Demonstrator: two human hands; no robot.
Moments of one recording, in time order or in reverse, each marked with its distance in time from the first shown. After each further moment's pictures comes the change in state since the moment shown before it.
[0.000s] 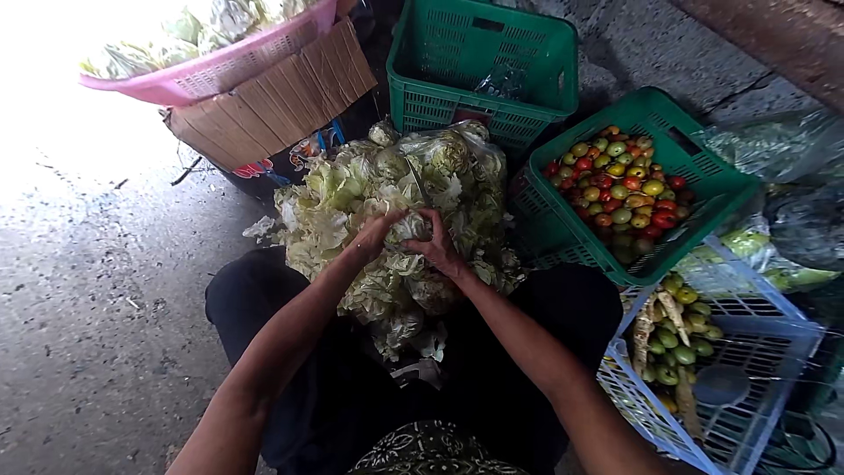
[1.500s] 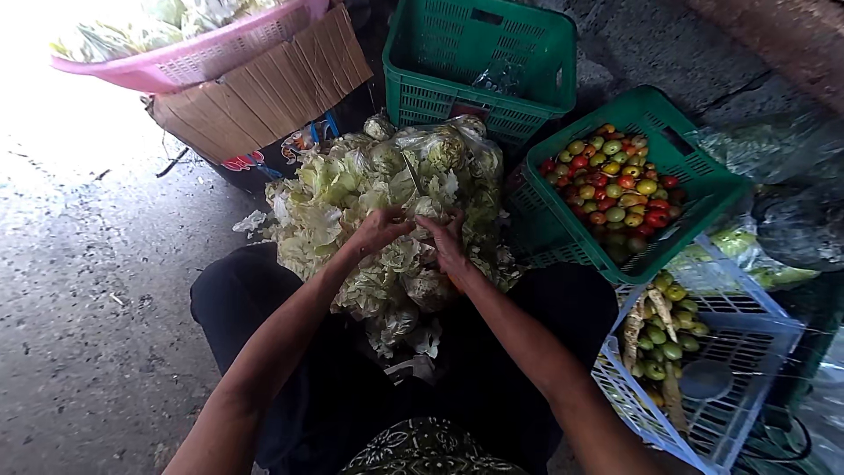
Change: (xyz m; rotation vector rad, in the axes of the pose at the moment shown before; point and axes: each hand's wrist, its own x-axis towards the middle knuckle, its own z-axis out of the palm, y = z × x) left_hand -0.012 0.022 0.007 0.638 -0.158 0.258; right_hand 0.000 -0.010 -0.002 0.511 0.346 0.500
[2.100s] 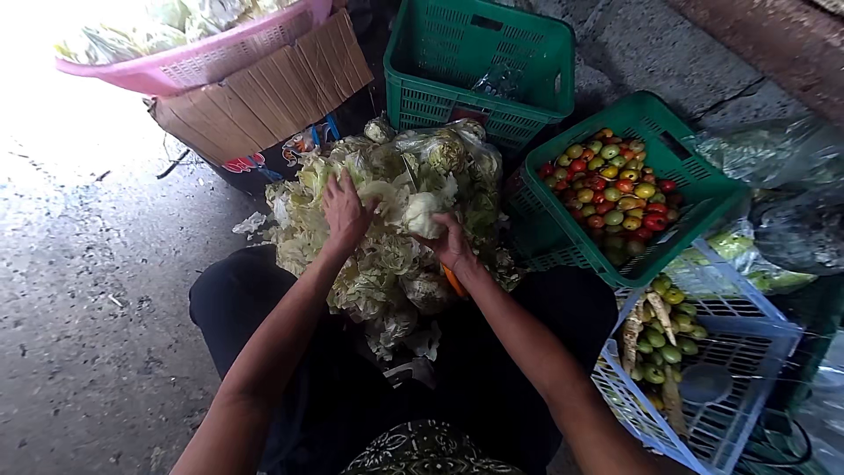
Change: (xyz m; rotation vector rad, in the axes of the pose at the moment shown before) left_hand 0.001 -0.007 -0.035 0.387 0.558 -0.106; right_hand 0.008 -0.012 -0.011 0.301 -0.205 0.176
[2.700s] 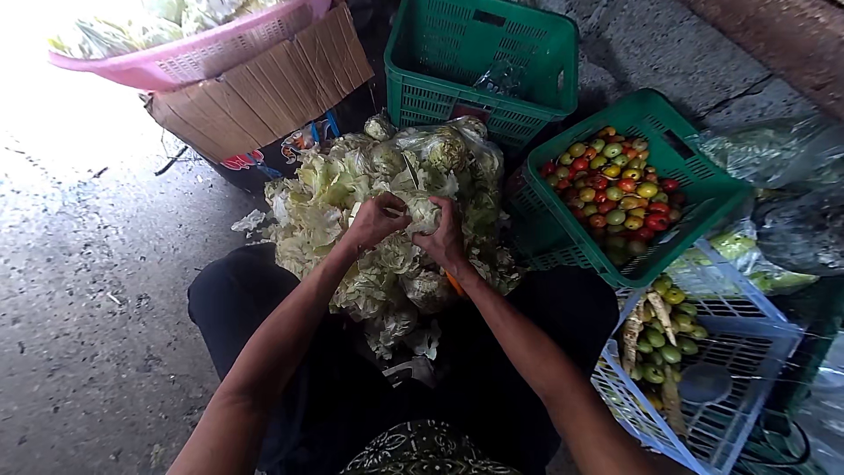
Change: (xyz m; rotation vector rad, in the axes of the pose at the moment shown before) left_hand -0.012 0.016 0.018 -0.439 -0.406 0.098; right_hand -0.004 0.005 0.004 -1.152 0.092 -0.719
